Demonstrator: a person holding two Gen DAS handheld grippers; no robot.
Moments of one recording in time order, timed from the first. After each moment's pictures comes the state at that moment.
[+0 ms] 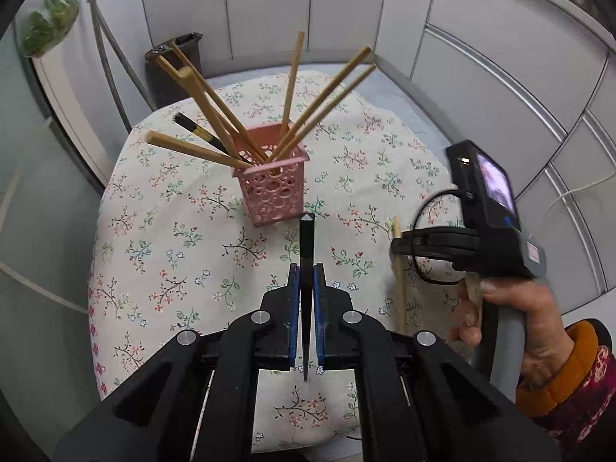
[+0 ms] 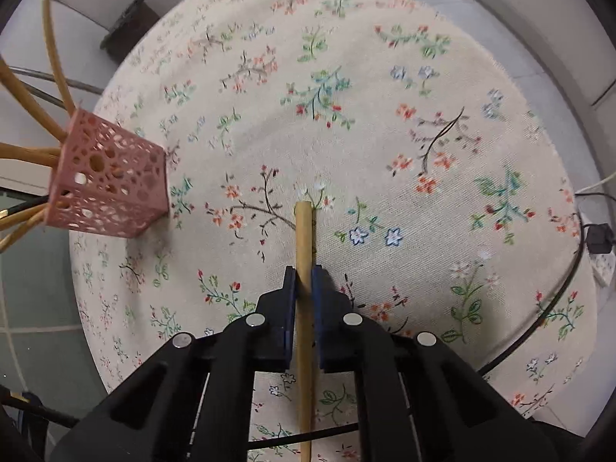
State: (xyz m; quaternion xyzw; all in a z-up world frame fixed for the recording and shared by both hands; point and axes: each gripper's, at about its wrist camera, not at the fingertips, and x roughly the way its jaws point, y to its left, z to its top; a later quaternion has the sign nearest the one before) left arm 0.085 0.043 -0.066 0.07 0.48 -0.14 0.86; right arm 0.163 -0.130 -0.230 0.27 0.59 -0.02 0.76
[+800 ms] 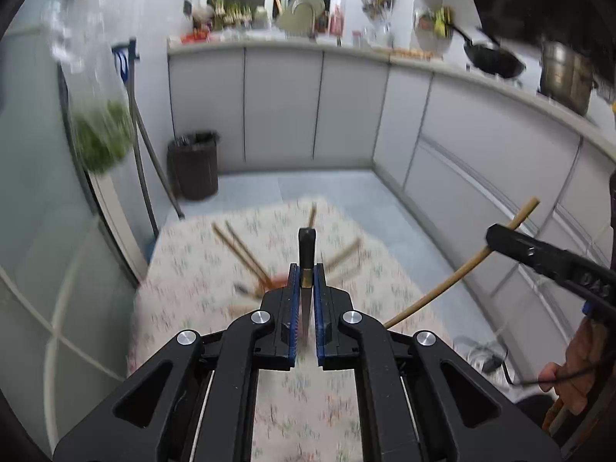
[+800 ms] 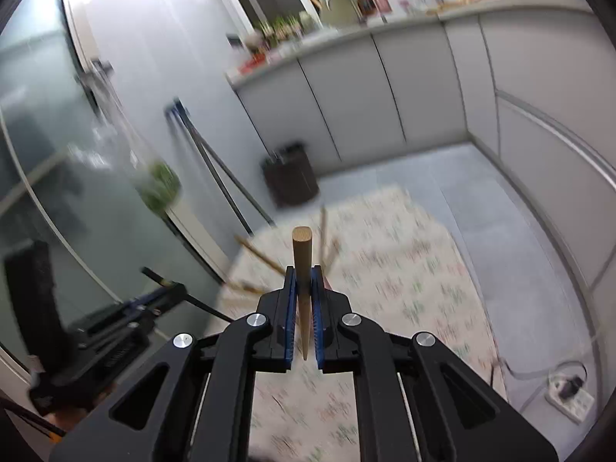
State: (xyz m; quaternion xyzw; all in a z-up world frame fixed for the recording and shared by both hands) left arm 0.084 0.066 0.084 0.01 0.31 -0.14 0.94; right arm 0.064 -0.134 0.060 0.21 0.28 0.13 0.93
